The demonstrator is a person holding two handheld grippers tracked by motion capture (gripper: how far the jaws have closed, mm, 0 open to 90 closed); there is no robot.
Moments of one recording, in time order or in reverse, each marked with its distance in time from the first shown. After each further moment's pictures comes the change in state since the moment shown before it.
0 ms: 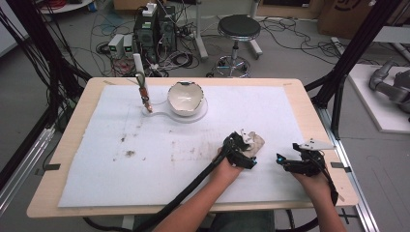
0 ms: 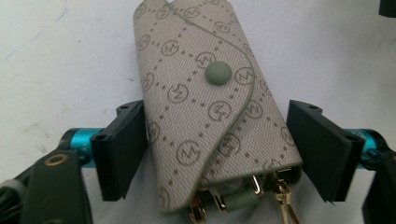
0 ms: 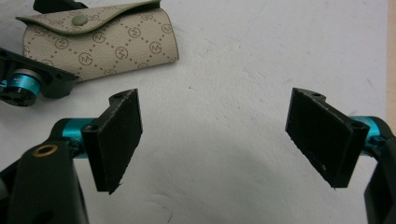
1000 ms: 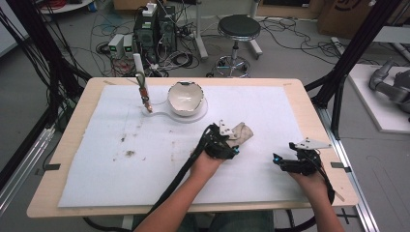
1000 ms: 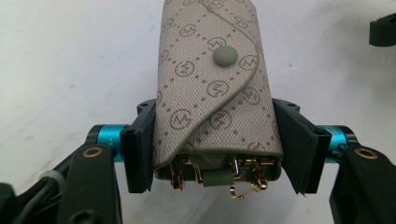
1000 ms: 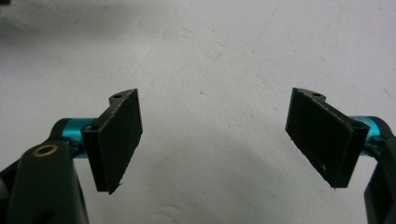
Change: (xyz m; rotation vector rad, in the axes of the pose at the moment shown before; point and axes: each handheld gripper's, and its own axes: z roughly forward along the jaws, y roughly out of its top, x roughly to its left) left arm 0.046 -0.010 -0.067 -0.078 0.053 -0.041; right arm 0.007 0.005 0.007 0.009 0.016 -0.029
